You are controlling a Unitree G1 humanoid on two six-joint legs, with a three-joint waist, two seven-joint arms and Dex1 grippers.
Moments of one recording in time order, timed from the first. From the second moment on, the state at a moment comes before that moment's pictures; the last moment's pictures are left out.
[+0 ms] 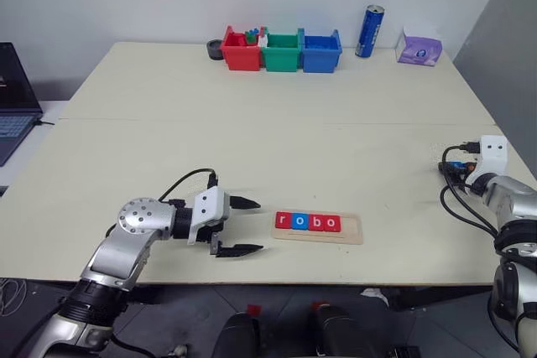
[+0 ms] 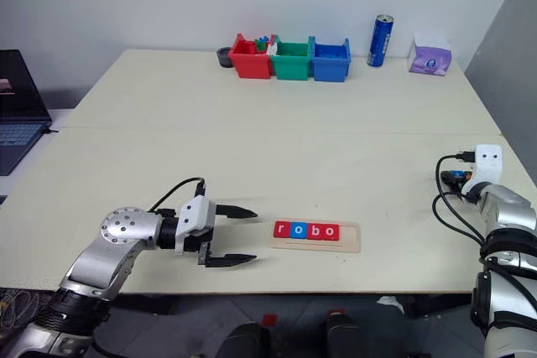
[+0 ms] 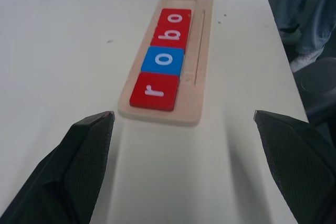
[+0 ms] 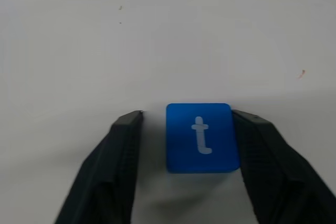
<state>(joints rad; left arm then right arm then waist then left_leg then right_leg) -0.24 0.73 -0.15 -0.01 -0.28 0.04 -1.27 -0.69 -0.67 -0.29 0.88 0.14 0.38 0.45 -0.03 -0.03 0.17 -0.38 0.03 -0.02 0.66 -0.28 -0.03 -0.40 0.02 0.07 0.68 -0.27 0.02</state>
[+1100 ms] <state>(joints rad) -0.29 0.69 -0.17 0.09 -0.25 -0.04 -1.32 0.15 -0.10 -0.20 -0.69 0.26 0.99 0.03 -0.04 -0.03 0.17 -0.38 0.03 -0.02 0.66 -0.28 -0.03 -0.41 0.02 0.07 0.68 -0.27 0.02</state>
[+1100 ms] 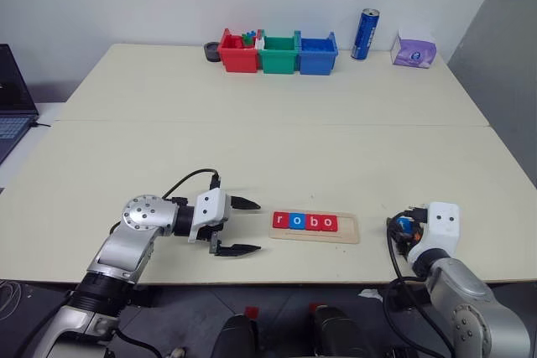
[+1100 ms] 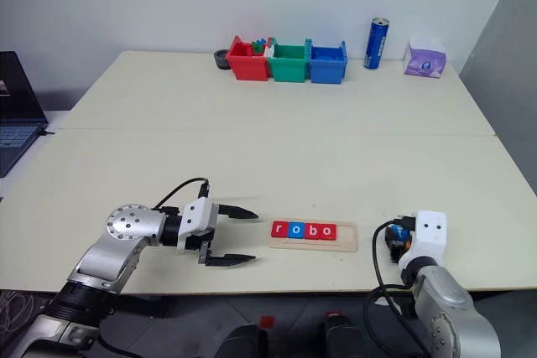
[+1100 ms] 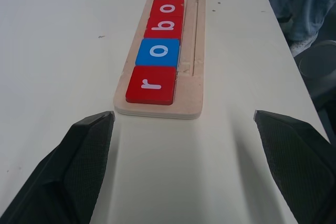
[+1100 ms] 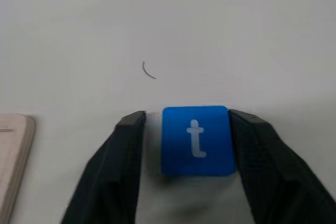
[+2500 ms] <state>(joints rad) -0.28 0.68 -0.17 0.08 -0.22 -0.05 -1.32 -0.11 -0.99 0.04 -0.10 0.24 0.44 1.09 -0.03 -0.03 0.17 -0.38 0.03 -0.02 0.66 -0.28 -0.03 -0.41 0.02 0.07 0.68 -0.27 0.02</state>
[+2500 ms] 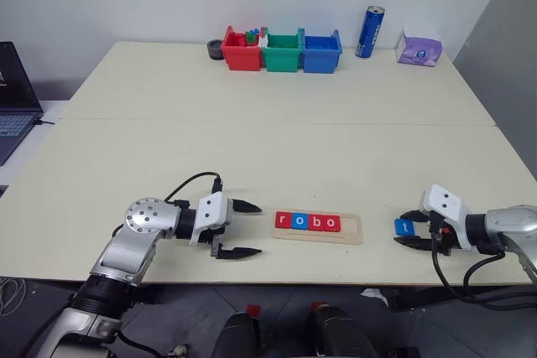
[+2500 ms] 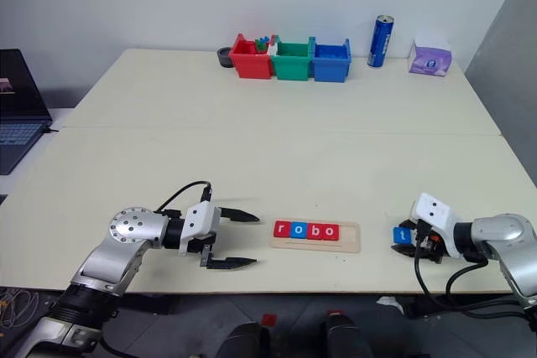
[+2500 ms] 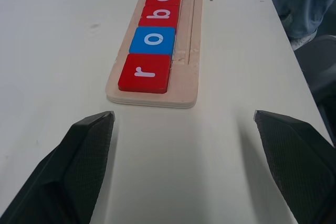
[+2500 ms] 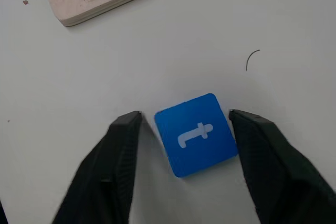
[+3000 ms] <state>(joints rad) -0.25 0.68 -0.17 0.04 -0.22 -0.02 -1.29 -0.24 -0.95 0.16 -0.31 0.27 0.55 1.13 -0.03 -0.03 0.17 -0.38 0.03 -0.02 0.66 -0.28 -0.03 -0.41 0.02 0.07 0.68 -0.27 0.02</state>
